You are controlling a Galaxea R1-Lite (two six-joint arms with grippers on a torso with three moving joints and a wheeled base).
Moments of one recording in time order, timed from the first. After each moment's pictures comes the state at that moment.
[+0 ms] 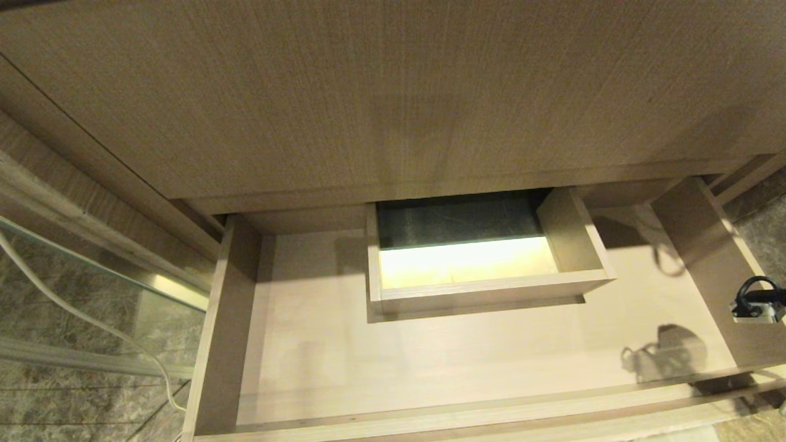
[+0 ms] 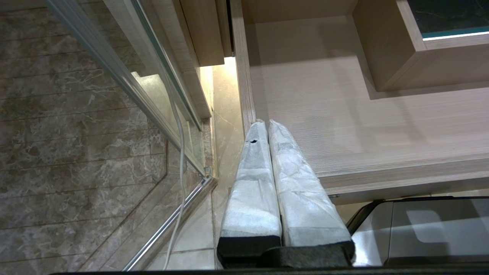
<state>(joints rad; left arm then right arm) 0.00 0.00 0.00 0.00 0.00 0.00 -0.47 1.75 -1.14 0.97 0.03 -0.92</state>
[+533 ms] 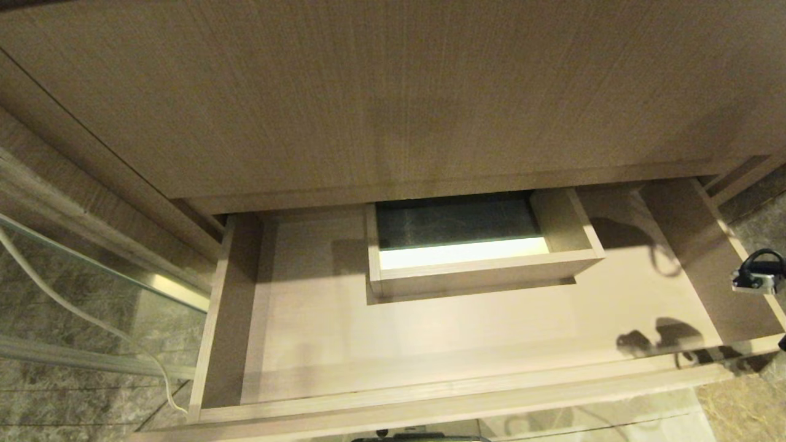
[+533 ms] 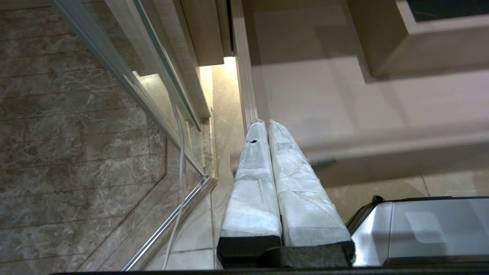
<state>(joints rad) 0.00 0.00 0.00 0.00 0.00 0.00 -0.47 1.74 -1.18 0.82 0.16 -0.91</state>
